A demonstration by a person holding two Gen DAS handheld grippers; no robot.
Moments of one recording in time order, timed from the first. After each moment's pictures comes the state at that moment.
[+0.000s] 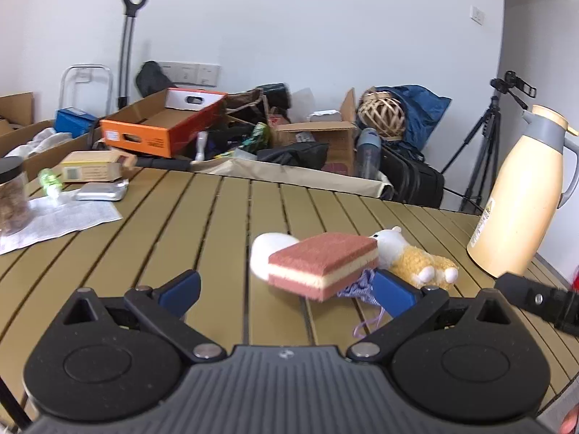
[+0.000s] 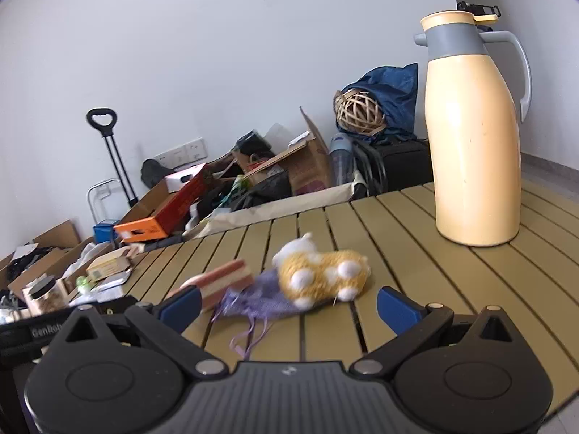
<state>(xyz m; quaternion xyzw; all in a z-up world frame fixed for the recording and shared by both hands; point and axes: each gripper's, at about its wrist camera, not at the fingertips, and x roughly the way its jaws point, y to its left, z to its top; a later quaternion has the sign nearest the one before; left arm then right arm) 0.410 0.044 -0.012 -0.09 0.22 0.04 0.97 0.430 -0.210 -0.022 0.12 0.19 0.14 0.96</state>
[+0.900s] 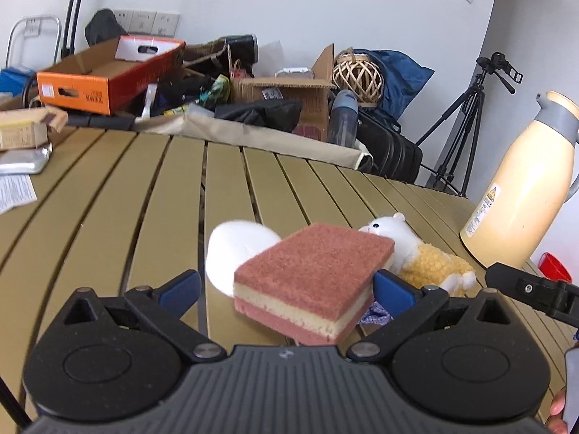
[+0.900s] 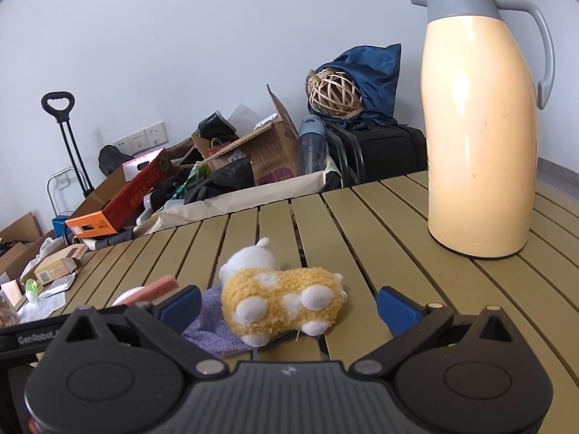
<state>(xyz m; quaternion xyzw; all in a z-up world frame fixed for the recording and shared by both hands) 0.508 0.068 -0.053 -0.13 0.27 -0.05 0.95 0.512 -0.205 -0.044 0.11 0.23 0.09 0.96</state>
